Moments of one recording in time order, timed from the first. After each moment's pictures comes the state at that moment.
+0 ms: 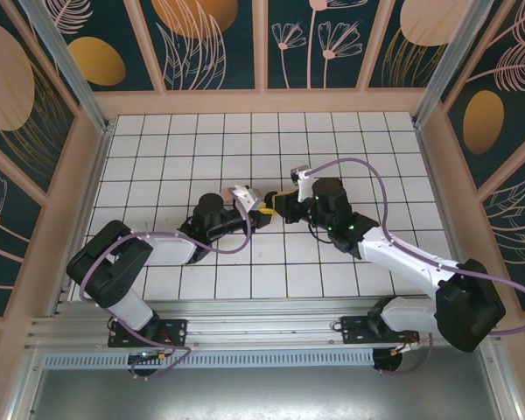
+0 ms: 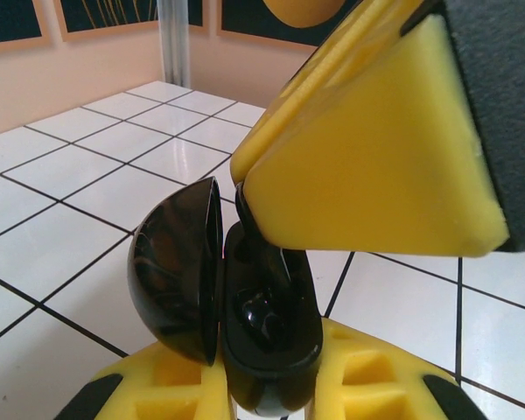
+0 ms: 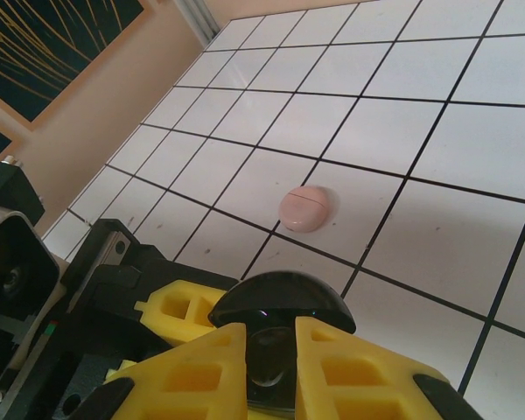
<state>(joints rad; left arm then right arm) -0.68 1.62 0.59 0.86 0.46 -0.02 0.70 1.23 0.73 0.11 -0.18 0.39</state>
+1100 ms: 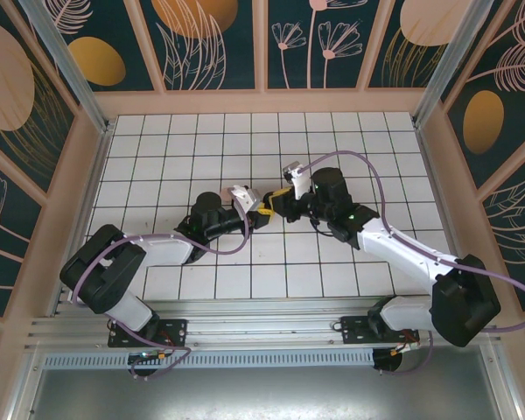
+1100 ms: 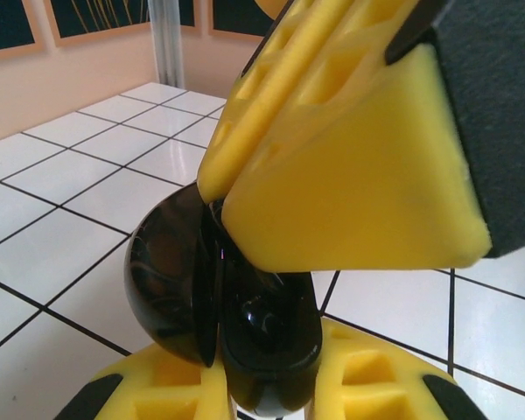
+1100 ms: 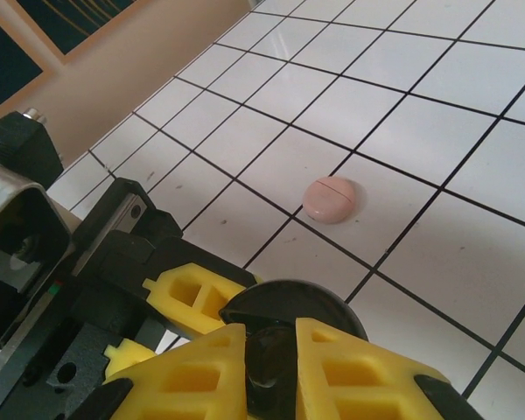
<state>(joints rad) -0.67 1.57 0.59 0.79 0.49 0.01 0.65 1.27 0.82 0.00 -0.35 0.19</state>
